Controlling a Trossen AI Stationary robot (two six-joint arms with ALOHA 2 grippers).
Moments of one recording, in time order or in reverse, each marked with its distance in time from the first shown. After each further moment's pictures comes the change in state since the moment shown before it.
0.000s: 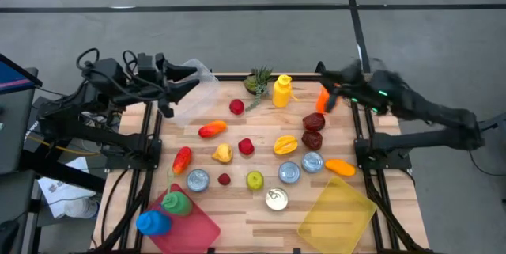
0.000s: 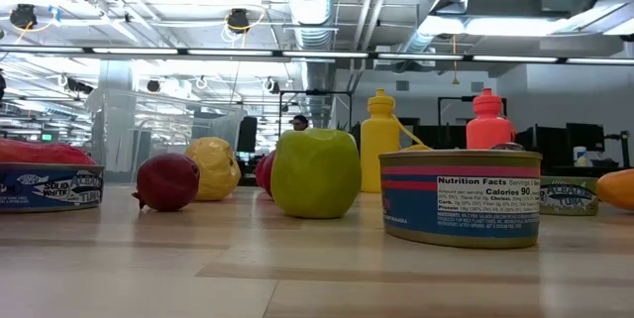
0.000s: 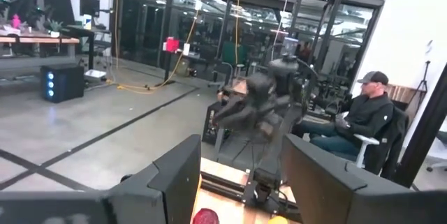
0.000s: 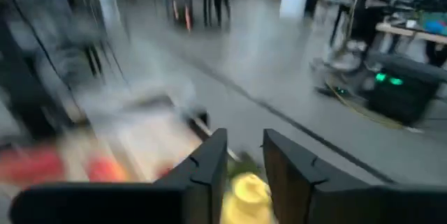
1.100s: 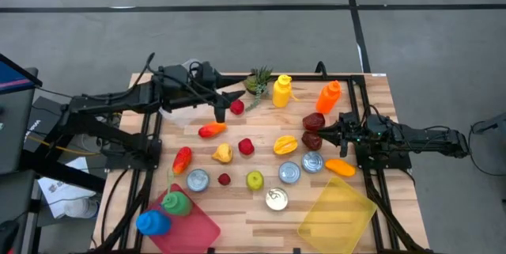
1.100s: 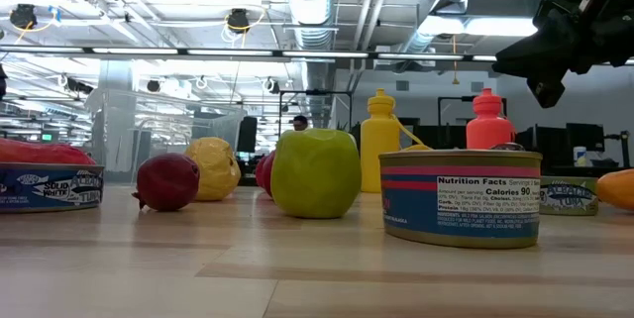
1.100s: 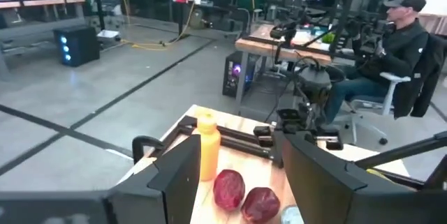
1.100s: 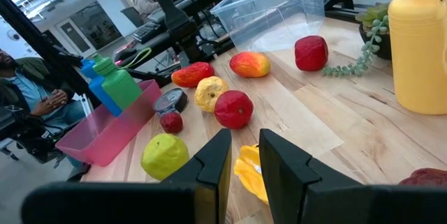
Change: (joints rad) left arm 0.042 0.314 -0.001 0.104 0.007 0.058; right arm 0.177 -0.730 -0.885 0.226 -0.353 0.496
